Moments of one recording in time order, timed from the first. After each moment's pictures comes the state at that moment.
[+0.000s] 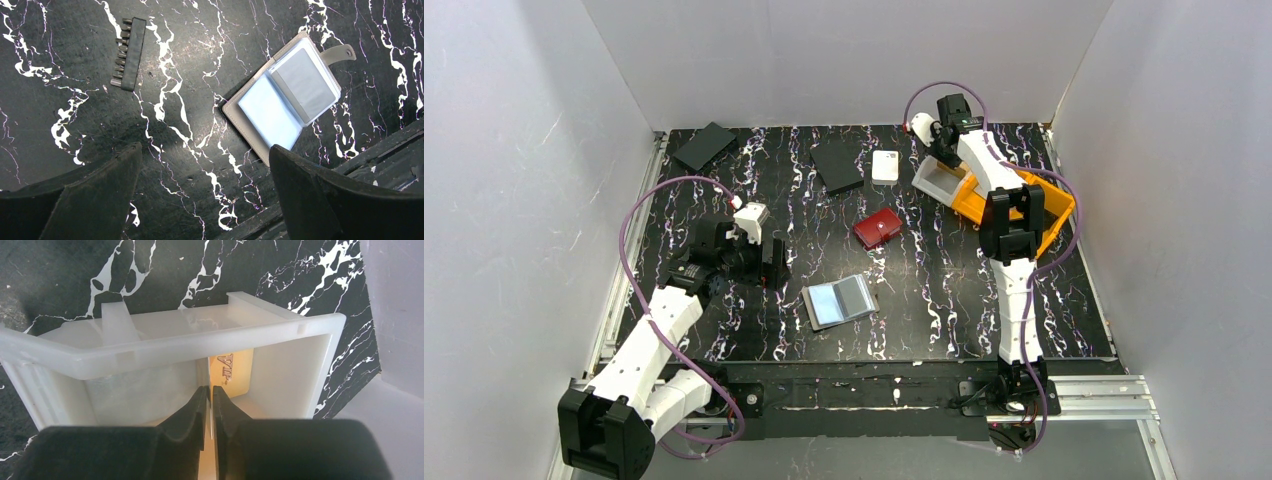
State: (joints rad) left arm -0.27 0.97 0.74 -0.57 0.28 -0.08; right arm 0.22 2.46 2.29 -0.82 0.07 -0.82
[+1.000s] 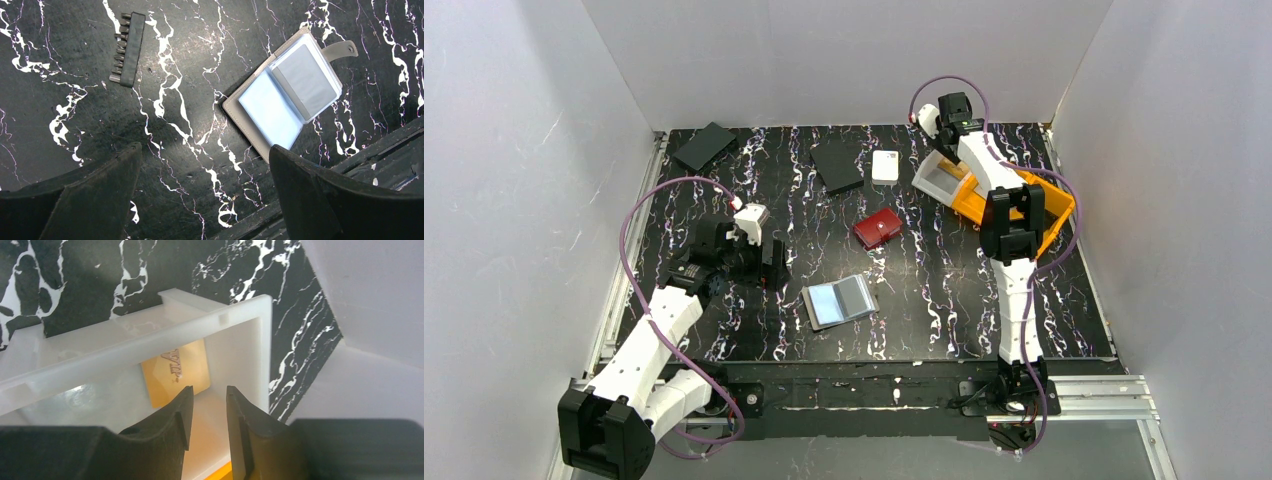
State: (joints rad) left arm -0.27 0.97 0.74 -0.59 0.28 -0.08; right arm 0.21 2.45 2.27 -0.67 0.23 -0.76
